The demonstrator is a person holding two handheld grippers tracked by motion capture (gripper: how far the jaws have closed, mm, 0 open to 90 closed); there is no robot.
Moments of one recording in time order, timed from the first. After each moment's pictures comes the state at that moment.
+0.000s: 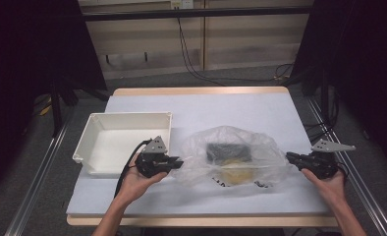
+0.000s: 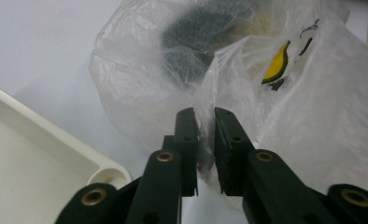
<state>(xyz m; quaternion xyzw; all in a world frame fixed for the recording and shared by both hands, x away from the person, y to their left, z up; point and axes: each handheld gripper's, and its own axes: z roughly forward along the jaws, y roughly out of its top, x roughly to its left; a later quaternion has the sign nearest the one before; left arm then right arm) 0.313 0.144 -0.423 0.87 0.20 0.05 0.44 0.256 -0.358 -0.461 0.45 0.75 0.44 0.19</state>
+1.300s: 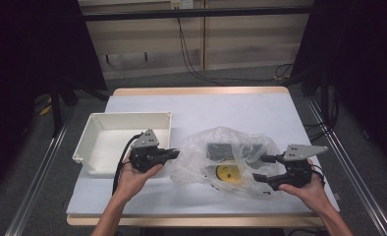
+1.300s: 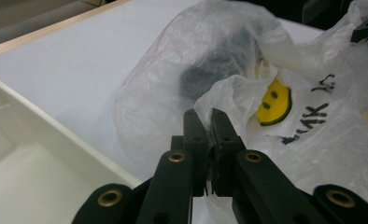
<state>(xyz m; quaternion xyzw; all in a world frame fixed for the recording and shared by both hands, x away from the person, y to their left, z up) 0.315 0.154 -0.406 0.85 0.22 0.08 0.48 0.245 -0.266 -0.427 0.30 0.82 0.48 0.11</state>
